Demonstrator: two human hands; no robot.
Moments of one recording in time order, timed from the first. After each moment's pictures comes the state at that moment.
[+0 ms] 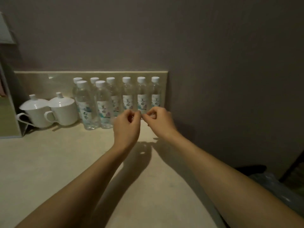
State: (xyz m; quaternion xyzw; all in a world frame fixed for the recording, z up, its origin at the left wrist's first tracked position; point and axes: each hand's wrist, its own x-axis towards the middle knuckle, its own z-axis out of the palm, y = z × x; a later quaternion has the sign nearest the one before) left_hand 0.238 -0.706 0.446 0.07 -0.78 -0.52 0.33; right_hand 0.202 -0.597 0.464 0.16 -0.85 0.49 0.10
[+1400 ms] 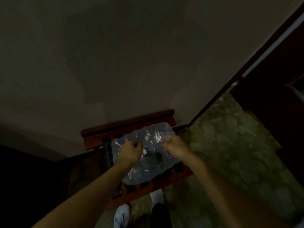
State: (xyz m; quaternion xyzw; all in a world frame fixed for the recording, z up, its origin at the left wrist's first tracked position) left_hand 0.015 -0.040 0.119 0.15 -0.82 -0.51 -0.20; right_hand -0.001 0.141 0.153 -0.17 -0.85 0.41 -0.27
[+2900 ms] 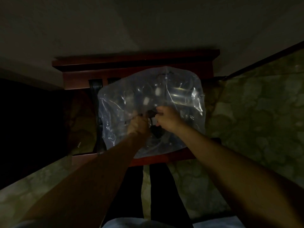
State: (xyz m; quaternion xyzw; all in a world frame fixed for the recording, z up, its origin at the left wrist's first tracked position) left_hand -0.023 0.025 -0.128 0.15 -0.89 -0.18 -0.38; right_hand -0.074 0.133 -0.086 -0.05 -0.84 0.32 -0.44
